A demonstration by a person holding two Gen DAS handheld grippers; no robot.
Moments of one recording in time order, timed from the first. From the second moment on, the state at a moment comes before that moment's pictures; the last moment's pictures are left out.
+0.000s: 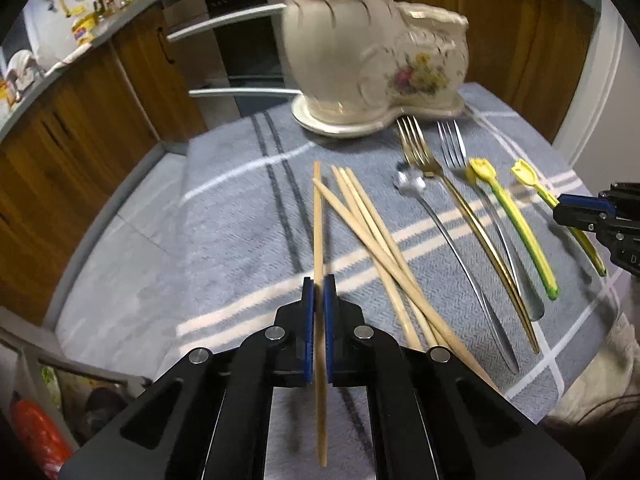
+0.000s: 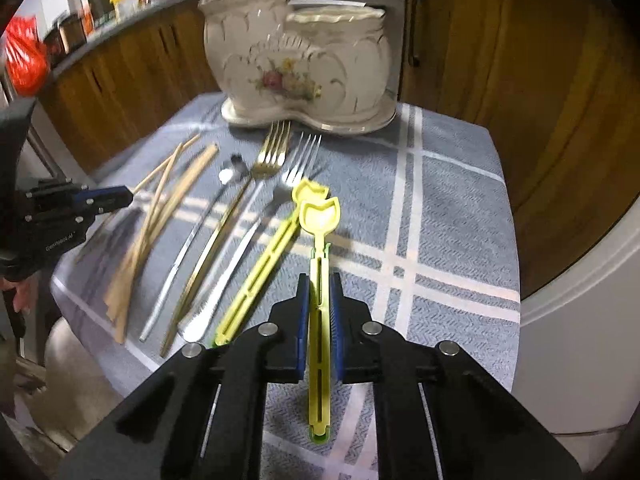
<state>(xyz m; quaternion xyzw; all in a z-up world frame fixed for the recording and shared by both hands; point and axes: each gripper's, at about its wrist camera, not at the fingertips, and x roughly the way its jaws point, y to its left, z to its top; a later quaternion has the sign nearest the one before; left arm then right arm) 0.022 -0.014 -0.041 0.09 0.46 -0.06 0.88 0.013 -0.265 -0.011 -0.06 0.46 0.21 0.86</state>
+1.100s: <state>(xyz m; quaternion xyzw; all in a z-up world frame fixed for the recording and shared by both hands) 0.136 -0.012 0.102 -0.10 0.16 -0.17 0.97 0.154 -0.260 0.110 0.13 0.19 0.26 0.94</state>
